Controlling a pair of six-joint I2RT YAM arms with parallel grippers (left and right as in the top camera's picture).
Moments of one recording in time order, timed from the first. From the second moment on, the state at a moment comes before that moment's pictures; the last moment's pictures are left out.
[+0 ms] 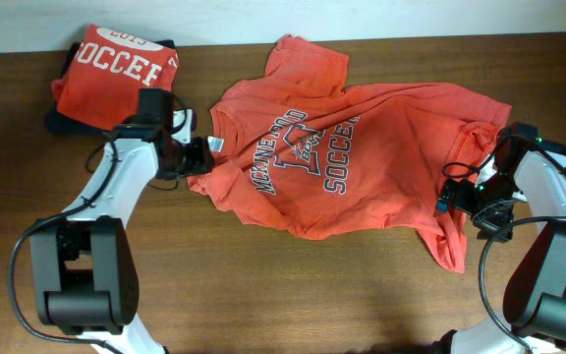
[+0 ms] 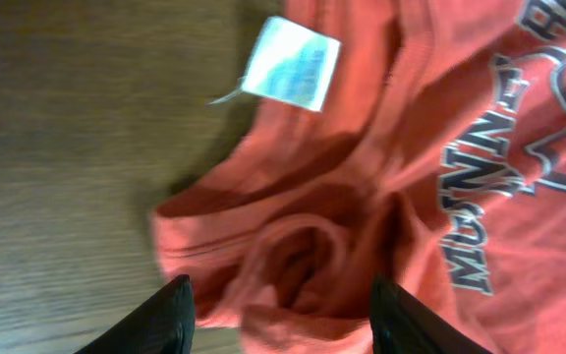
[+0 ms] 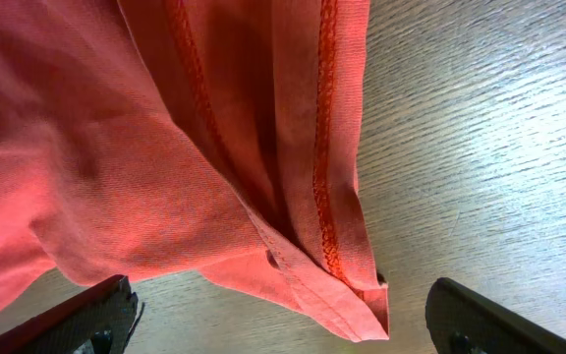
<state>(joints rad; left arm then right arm) -0.06 1.89 1.34 -0.69 0.23 -0.15 -0.35 1.77 1.19 -1.12 -0.13 0.15</state>
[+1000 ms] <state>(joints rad) -0.07 1.89 1.34 -0.76 0.29 0.11 -0.35 1.77 1.19 -1.12 -0.13 0.15</state>
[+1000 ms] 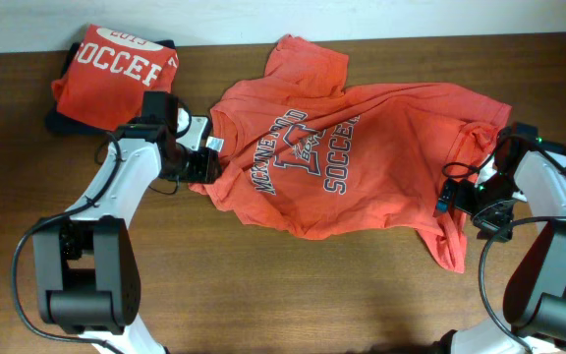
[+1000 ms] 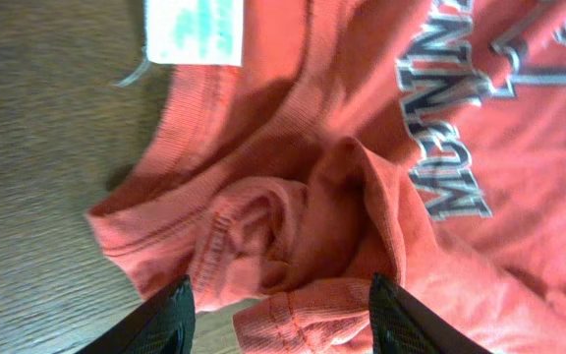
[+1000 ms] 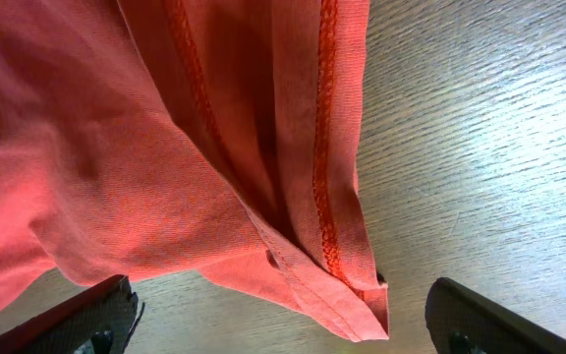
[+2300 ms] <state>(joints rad) -0.07 1.89 1.32 -0.80 0.30 0.23 -0.35 1.77 1.19 -1.12 -0.13 0.15</state>
